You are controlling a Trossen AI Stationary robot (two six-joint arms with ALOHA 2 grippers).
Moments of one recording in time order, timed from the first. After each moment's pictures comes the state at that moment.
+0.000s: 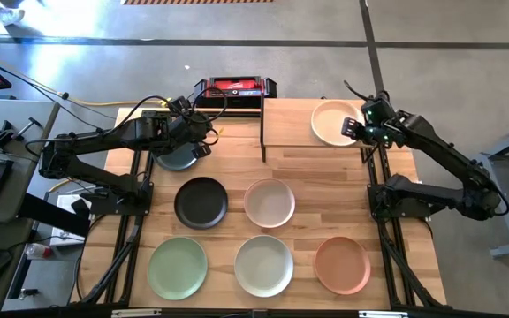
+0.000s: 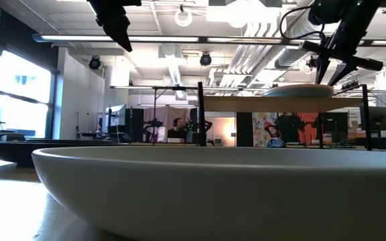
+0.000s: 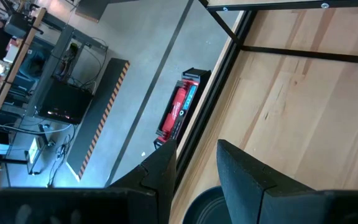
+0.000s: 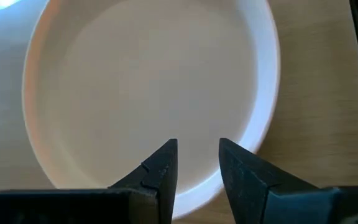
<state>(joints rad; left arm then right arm) 0.21 1.23 1.23 -0.87 -0.74 0.19 -0.84 0.91 0.90 -1.00 0.08 0.90</state>
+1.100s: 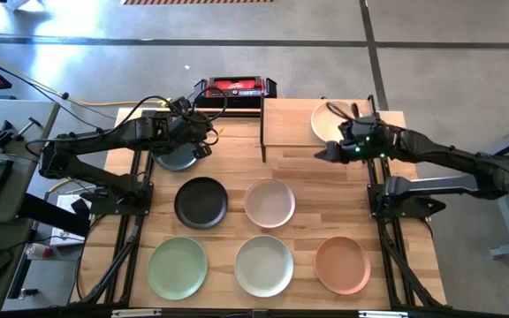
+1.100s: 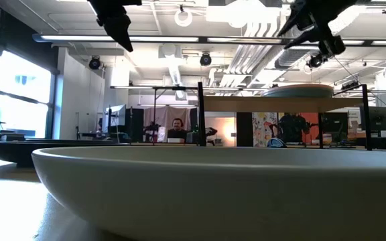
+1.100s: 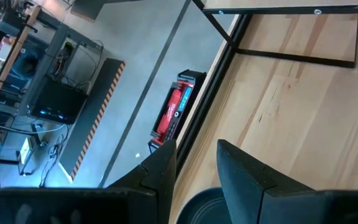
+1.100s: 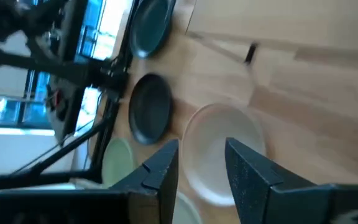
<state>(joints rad) 0.21 1.23 1.23 -0.86 -0.72 0.17 -0.29 0.87 0.90 -0.63 -0.12 1.07</state>
